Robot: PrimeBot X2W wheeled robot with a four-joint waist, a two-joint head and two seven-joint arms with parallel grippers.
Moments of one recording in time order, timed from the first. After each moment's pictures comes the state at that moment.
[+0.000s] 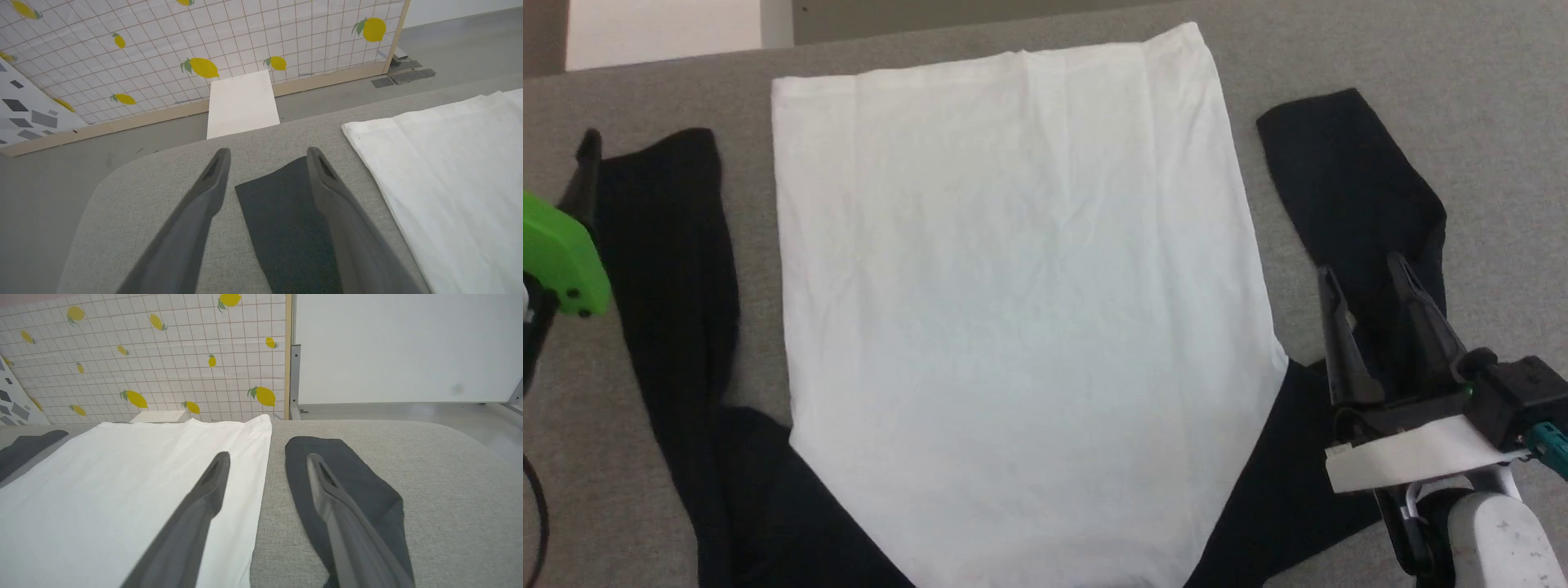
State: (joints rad) left arm -0.56 0.82 -0.36 0.18 -0.69 0.14 0.15; right arm -0.08 -0.06 0.01 -0.11 0.12 0.13 -0.13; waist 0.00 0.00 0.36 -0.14
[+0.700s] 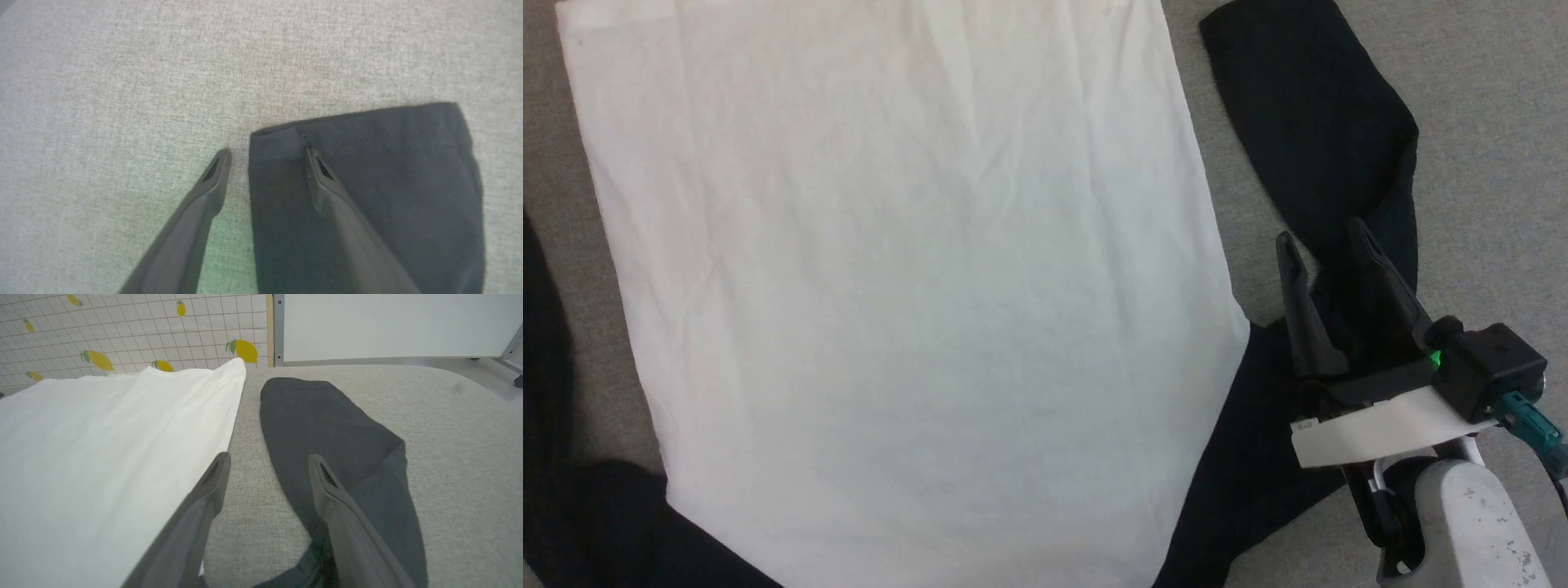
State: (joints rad) left arm -0.71 0.97 -0.29 0.29 -0.86 0.33 0.76; right arm -0.17 -0.05 0.08 -0.07 0.15 0.13 -0.15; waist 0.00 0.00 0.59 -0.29
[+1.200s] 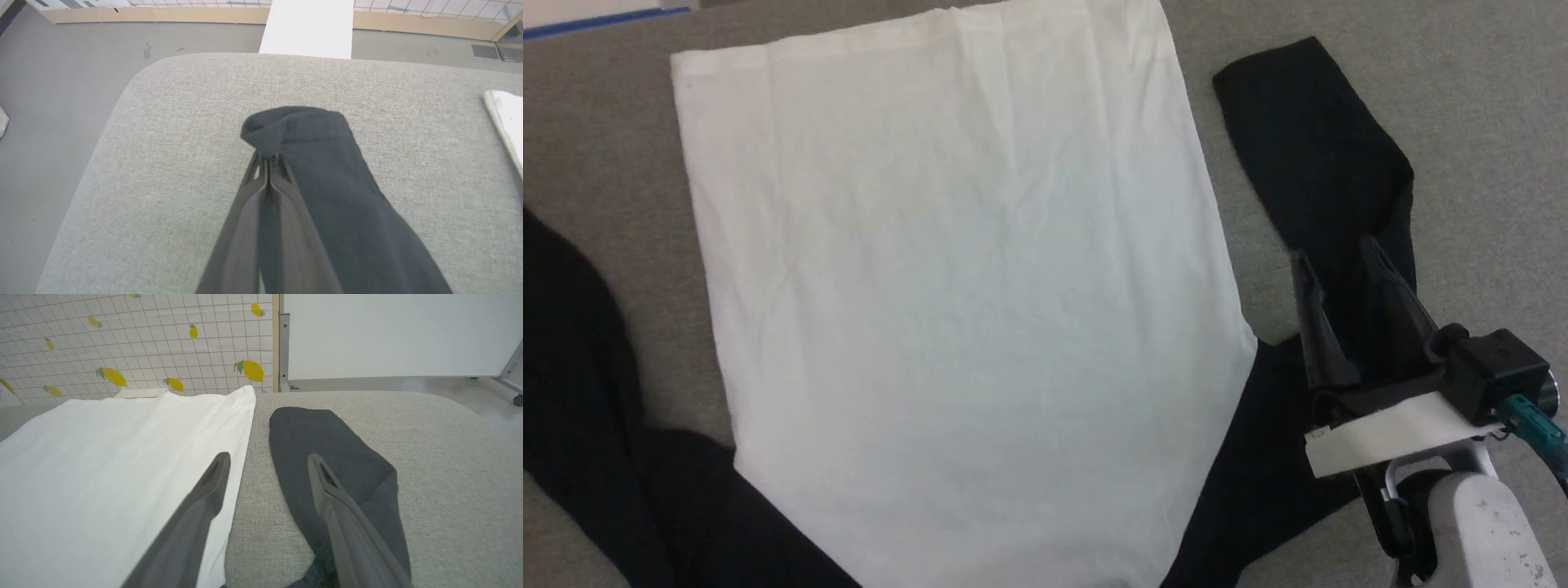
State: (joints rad) left arm -0.47 0.94 -0.17 0.21 -0.85 0.35 0.38; right arm -0.15 -0.05 0.05 -0.06 0.13 0.13 -0.11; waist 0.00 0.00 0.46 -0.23
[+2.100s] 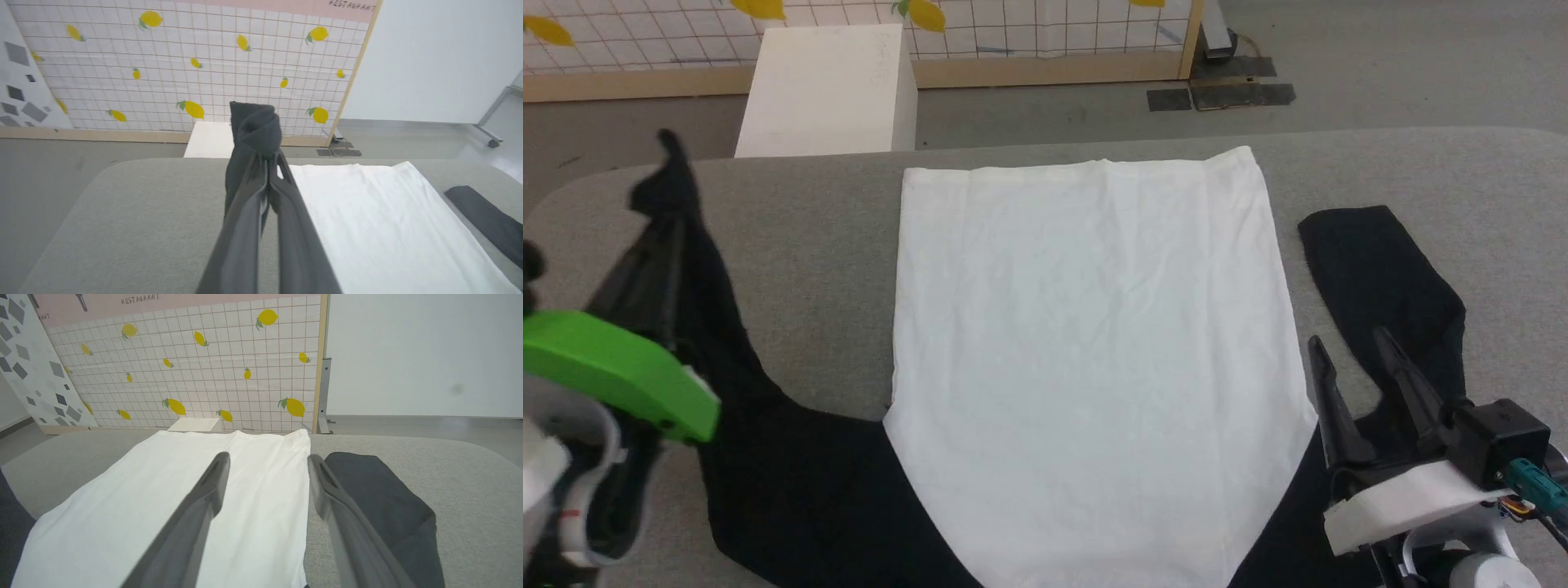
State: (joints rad) left arm -0.18 0.82 -0.22 -0.47 -0.88 0.39 0.24; right arm 0.04 -0.05 0.01 -0.15 0.13 0.13 0.00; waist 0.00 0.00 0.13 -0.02
